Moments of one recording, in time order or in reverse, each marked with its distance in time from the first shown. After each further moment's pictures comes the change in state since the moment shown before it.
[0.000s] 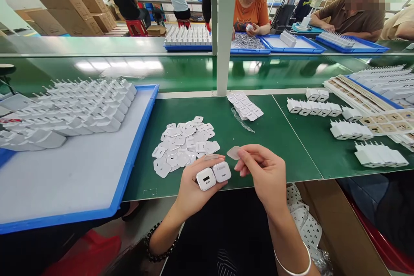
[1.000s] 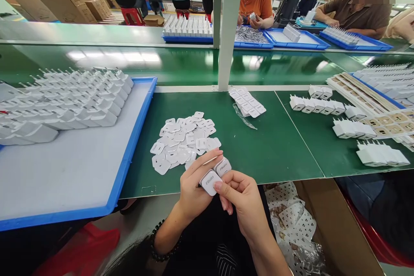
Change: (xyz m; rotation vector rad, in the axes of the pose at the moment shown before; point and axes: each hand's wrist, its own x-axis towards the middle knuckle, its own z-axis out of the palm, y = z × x) left_hand -0.013 -0.015 0.007 0.234 0.146 0.281; right_hand -0.046 0.018 0.028 0.367 -0.225 0.484
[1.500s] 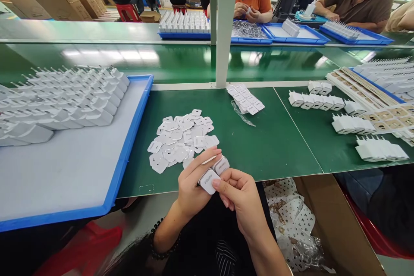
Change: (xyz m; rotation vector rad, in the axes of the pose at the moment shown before) left_hand 0.000 -0.001 0.002 0.028 -0.020 0.026; right_hand -0.001 -0.002 0.000 -0.024 0.018 0.018
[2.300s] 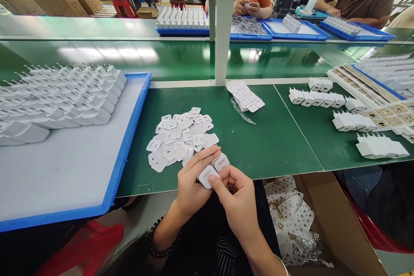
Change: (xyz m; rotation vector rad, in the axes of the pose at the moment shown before) left_hand 0.001 0.003 -0.001 0.003 -0.015 -0.119; right_hand -0.006 0.002 0.013 -0.299 0.147 -0.201
